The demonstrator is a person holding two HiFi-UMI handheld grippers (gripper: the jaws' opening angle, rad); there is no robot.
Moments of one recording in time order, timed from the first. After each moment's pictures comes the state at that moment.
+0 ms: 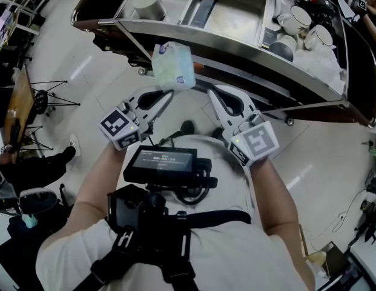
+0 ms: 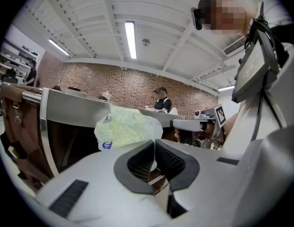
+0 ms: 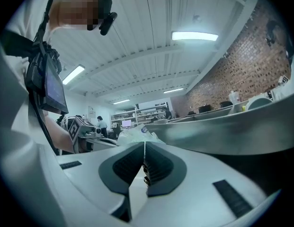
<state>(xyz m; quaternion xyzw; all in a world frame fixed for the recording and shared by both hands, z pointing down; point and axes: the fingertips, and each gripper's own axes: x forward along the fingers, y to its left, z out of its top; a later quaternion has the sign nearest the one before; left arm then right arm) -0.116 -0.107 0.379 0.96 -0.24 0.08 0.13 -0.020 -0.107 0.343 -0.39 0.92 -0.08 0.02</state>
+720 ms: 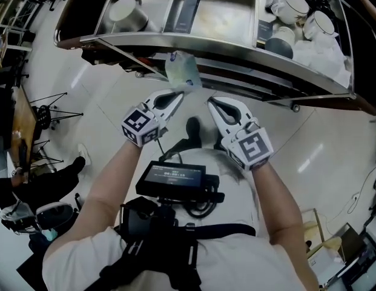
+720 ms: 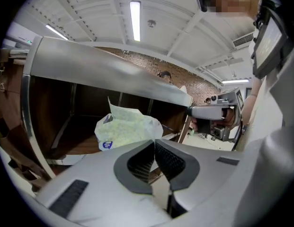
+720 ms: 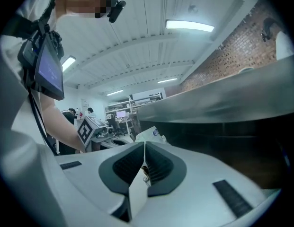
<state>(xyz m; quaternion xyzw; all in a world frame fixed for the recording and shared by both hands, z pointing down) -0.085 -0.145 0.485 0.95 -0.22 0.15 0.16 -0.010 -0.107 0.413 -0.41 0.90 -0.13 -0.04</state>
